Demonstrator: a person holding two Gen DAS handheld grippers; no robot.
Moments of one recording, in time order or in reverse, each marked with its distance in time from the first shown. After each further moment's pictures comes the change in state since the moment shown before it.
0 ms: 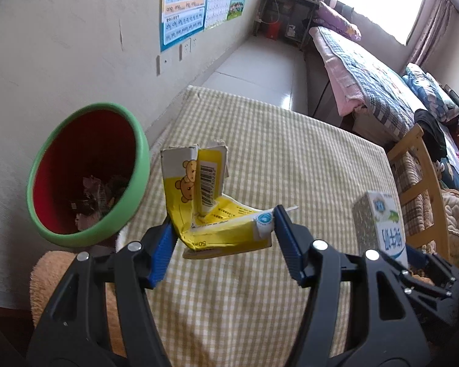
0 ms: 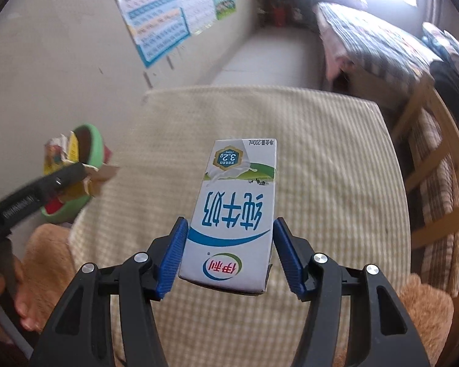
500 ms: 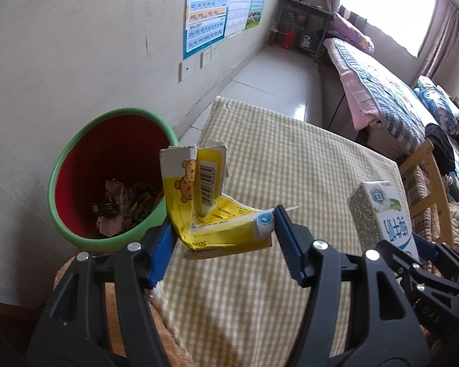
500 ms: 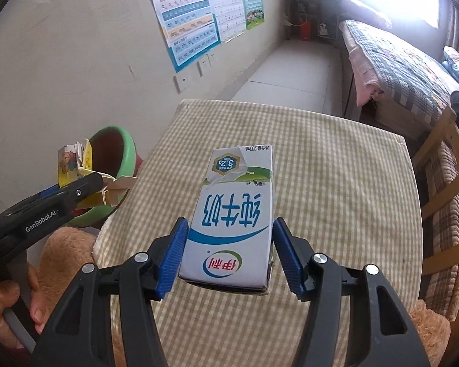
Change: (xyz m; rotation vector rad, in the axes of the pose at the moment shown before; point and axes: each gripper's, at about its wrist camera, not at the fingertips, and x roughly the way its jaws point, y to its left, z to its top) left arm -0.011 0.035 0.003 -0.047 -0.032 0.047; right arm -0.001 0.044 0.020 -0.091 -0.029 0.051
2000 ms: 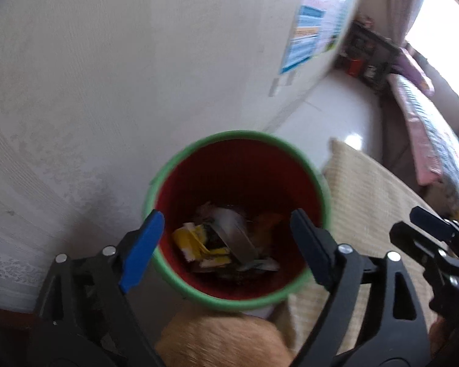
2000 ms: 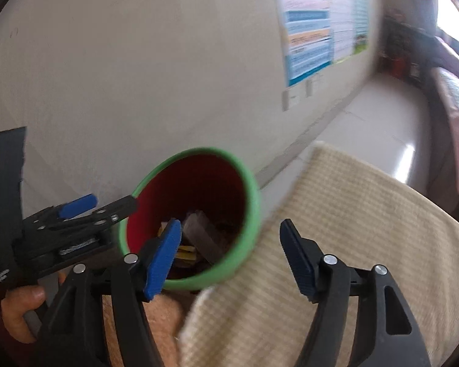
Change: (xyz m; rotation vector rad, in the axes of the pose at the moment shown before) left arm 0.008 0.157 0.038 -0.193 -0.038 0.164; right arm 0.067 0.152 0.081 -0.262 -0.035 0.258
